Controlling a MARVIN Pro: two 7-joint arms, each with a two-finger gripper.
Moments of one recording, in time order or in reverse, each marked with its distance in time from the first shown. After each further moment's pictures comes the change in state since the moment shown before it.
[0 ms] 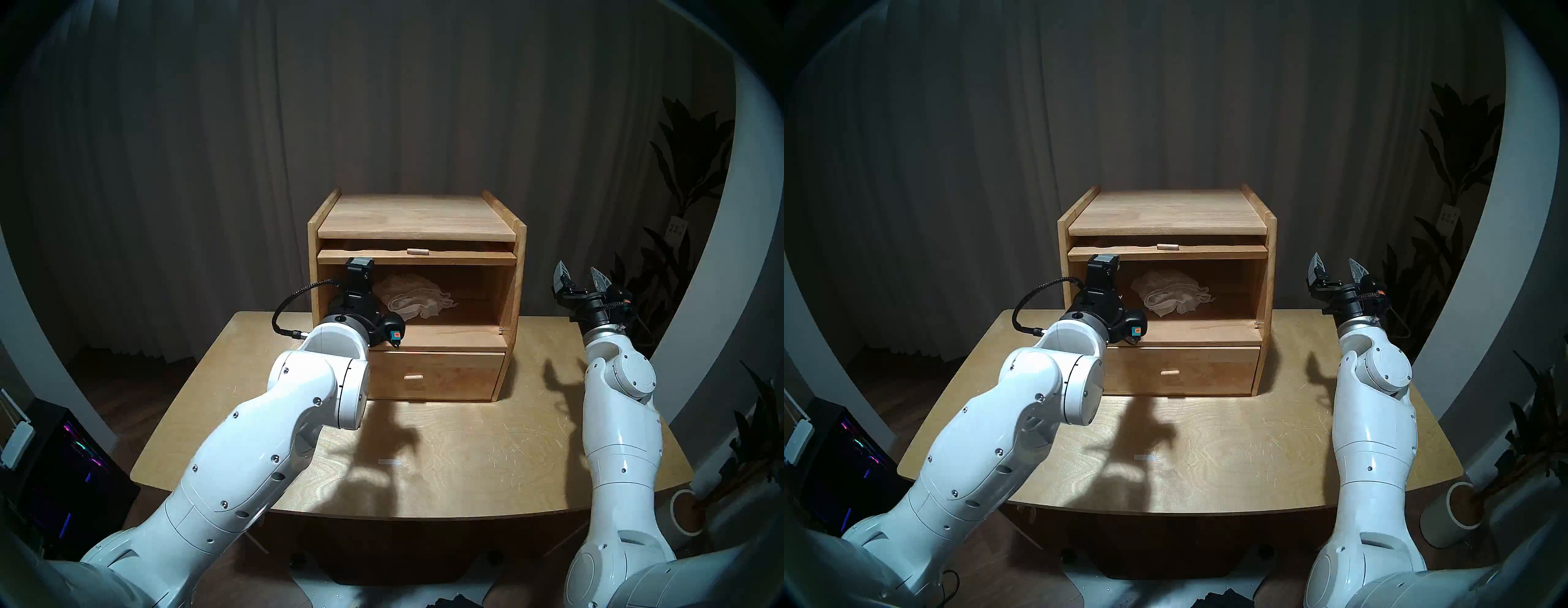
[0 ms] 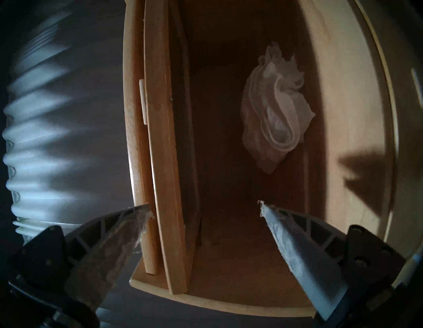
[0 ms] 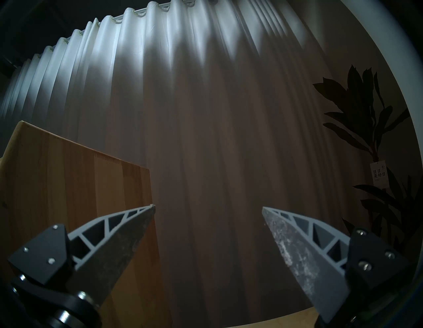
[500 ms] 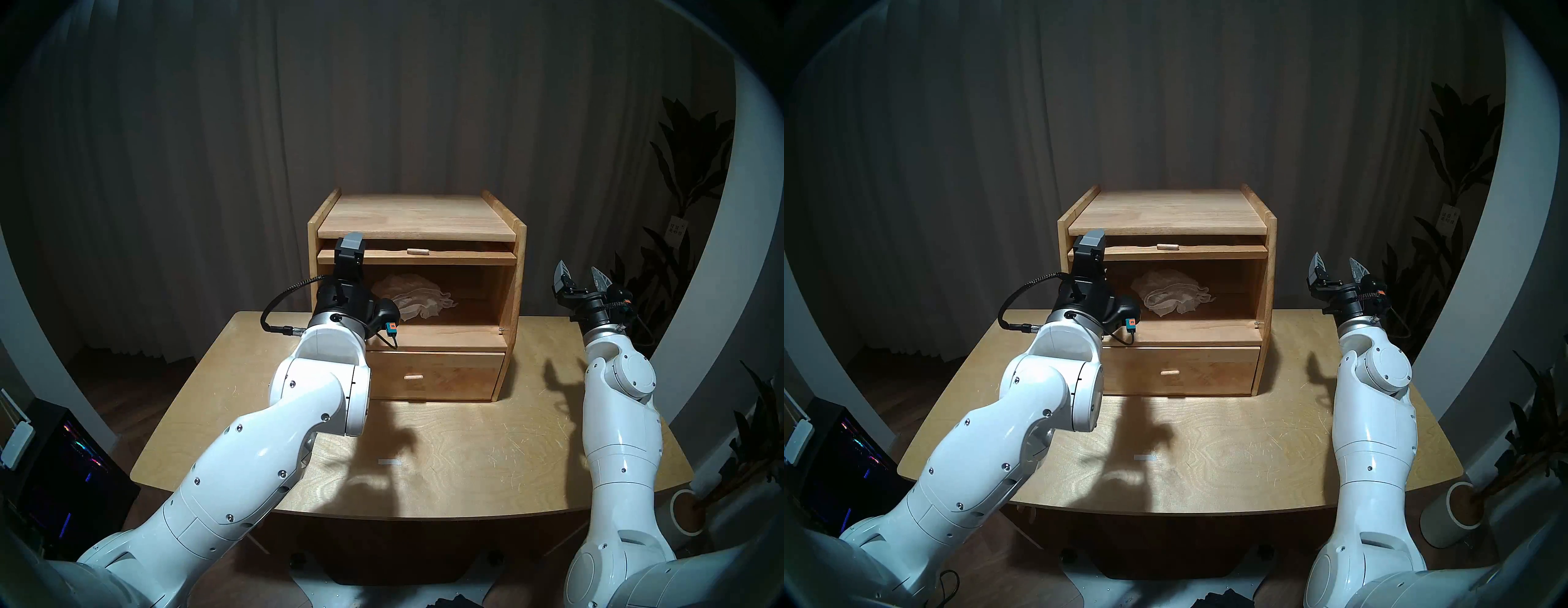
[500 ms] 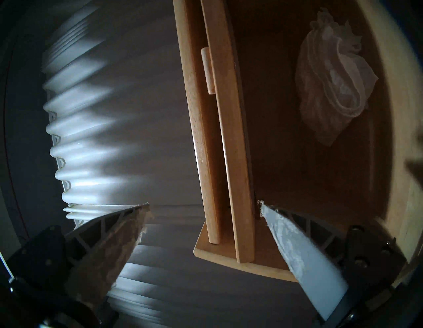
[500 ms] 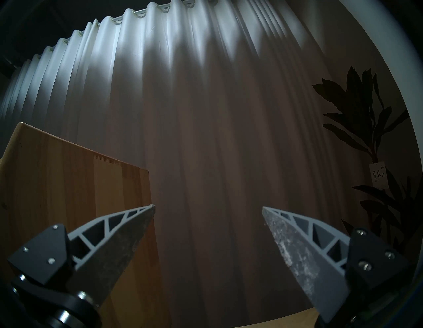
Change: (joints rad) left arm 0.009 0.003 -0.010 -0.006 0.045 0.058 0.098; right arm 0.001 0.000 0.000 0.000 0.000 -0.006 -0.005
